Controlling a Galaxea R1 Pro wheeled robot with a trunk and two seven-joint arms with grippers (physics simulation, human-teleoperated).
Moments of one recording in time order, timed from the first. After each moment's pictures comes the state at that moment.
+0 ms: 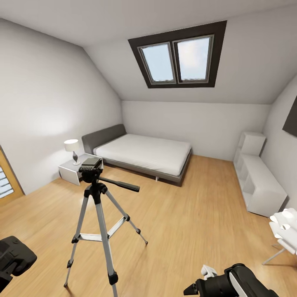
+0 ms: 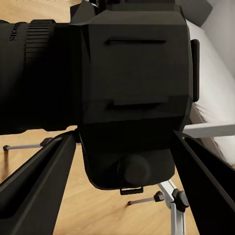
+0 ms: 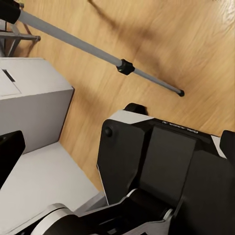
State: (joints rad) left arm 0.07 0.08 0.77 -1.44 0.66 0.47 -0.21; right arm -0.35 -0.21 0.15 -0.72 -0.18 0.90 0.79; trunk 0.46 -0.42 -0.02
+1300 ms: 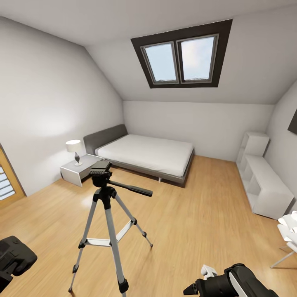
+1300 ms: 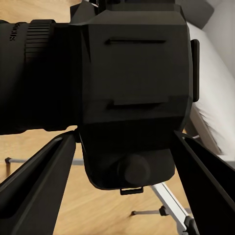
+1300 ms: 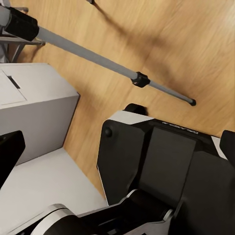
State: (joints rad) left arm 0.07 0.08 0.77 -1.44 0.66 0.47 -0.21; right arm -0.35 -0.21 0.15 -0.72 -0.18 0.90 0.79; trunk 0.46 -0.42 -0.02
